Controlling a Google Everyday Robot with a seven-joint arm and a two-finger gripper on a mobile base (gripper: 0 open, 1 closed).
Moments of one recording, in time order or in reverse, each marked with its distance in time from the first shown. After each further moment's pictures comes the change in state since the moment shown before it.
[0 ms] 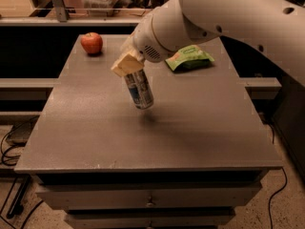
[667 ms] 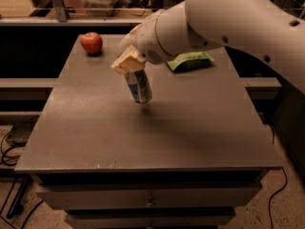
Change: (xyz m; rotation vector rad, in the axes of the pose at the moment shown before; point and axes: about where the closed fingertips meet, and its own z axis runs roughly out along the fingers) arm -0.005 -0.007 0.002 0.053 -0.088 -0.087
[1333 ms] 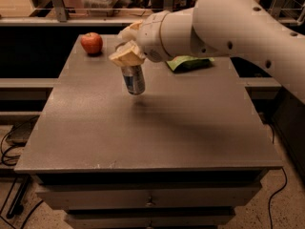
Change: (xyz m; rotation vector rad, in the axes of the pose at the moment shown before) arm -0.009 -0.020 0.008 0.056 -0.148 -0.015
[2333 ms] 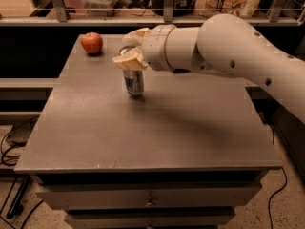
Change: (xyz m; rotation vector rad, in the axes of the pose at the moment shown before) arm 0.019 -0.005 0.007 0.072 -0.084 0.022
